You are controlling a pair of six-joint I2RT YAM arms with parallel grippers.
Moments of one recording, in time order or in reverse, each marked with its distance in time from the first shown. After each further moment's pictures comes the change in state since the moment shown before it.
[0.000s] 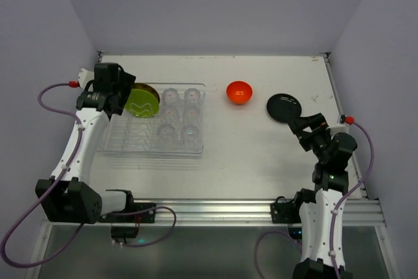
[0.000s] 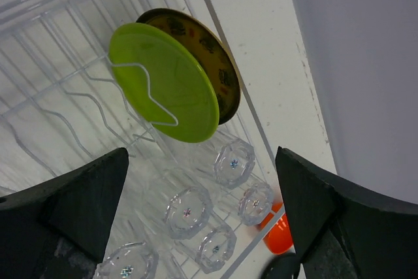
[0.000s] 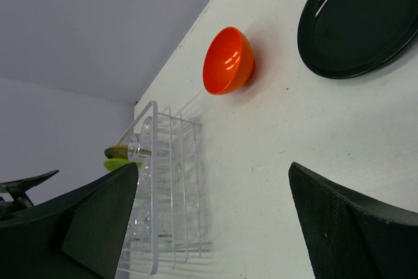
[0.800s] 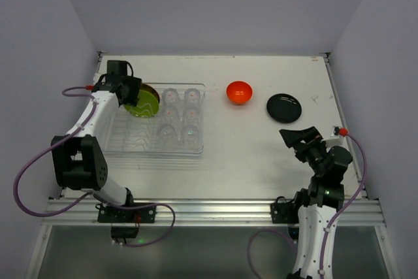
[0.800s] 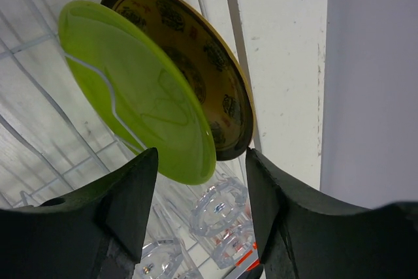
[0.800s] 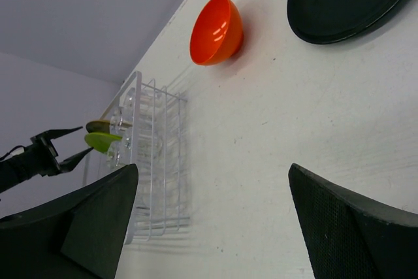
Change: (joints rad) left arm 0.056 0.295 -0.007 0.164 0.165 -0.187; right arm 0.000 -0.298 -0.107 -0.180 -0.031 -0.072
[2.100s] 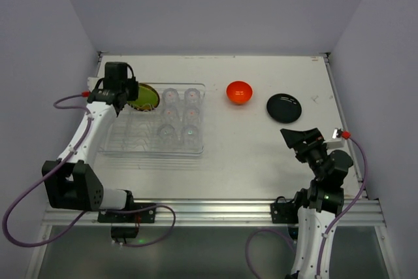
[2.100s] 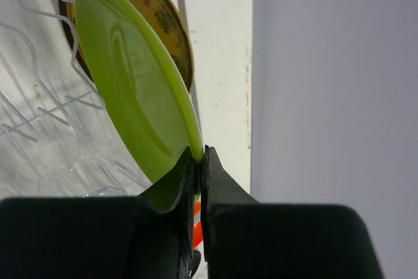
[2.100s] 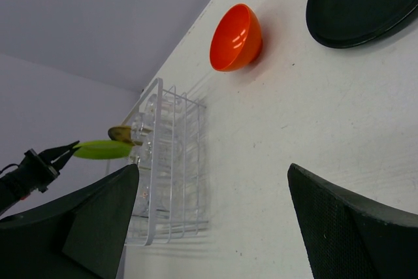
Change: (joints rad) left arm -0.064 -0.164 -0.047 -0.005 -0.097 -0.216; right arm 0.000 -0.074 0.003 -0.019 0.000 0.076
